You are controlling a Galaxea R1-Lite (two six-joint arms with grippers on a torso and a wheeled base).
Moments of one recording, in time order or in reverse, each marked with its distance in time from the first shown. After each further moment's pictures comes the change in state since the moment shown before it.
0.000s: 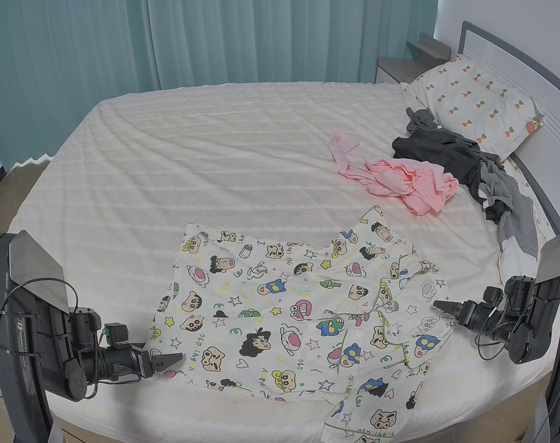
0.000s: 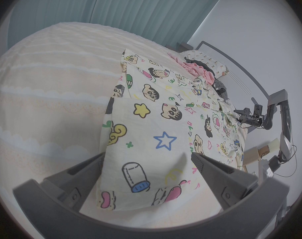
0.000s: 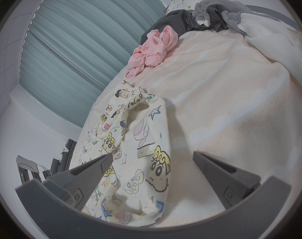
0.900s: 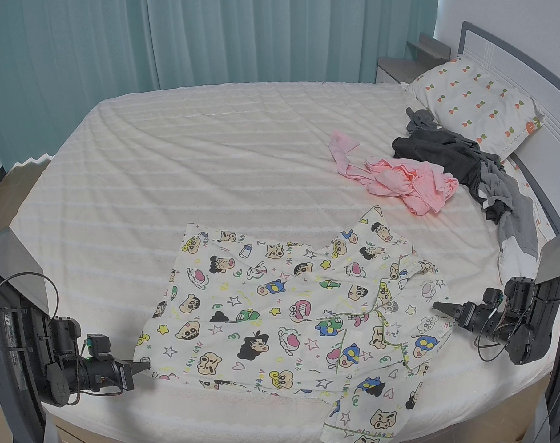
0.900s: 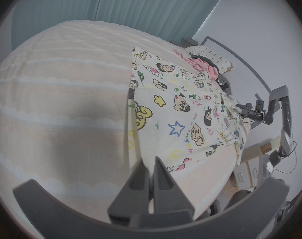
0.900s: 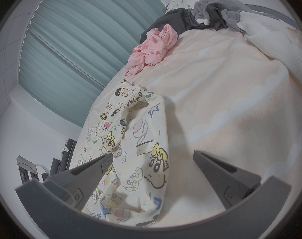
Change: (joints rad) left arm 0.122 -0.037 0.140 0.004 -0.031 0.123; right arm 0.001 0.001 0.010 0.000 0.001 -0.001
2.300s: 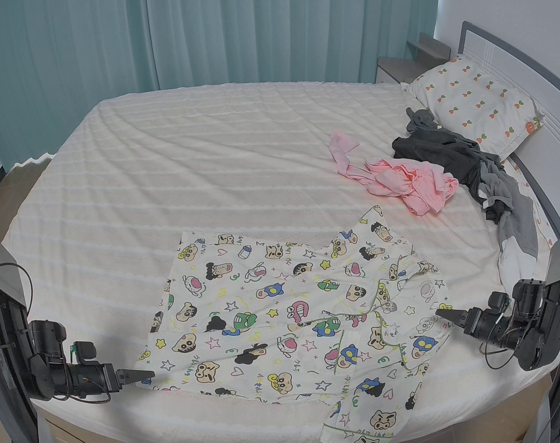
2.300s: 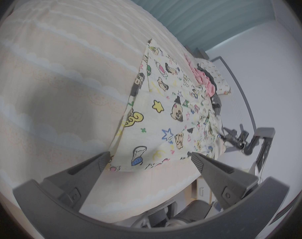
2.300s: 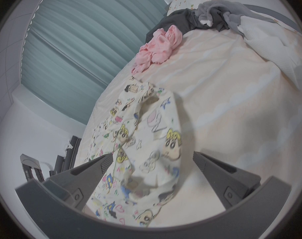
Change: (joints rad) left arm 0.130 -0.101 0.001 0.284 -0.226 -0.160; right arm 0.009 -0.098 0.125 0.000 0.034 -0.010
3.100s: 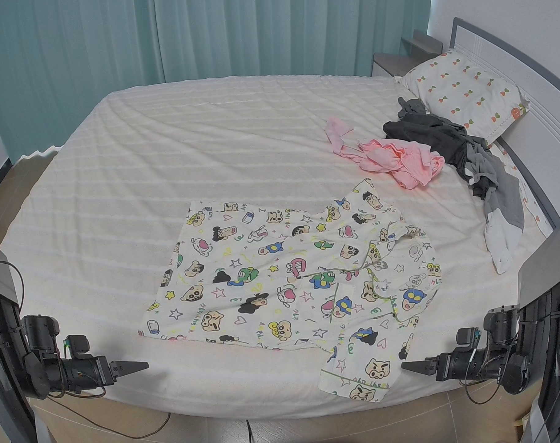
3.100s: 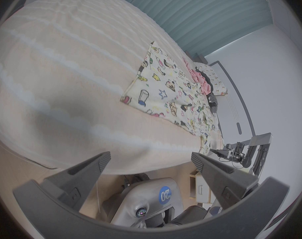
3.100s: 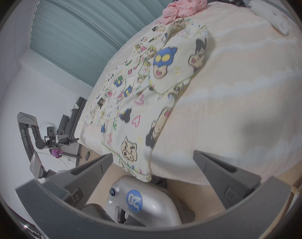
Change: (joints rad) left arm 0.019 -0.065 0.000 0.002 -0.005 -0.061; right arm 0.216 0.095 0.146 -0.025 -0.023 -0.188
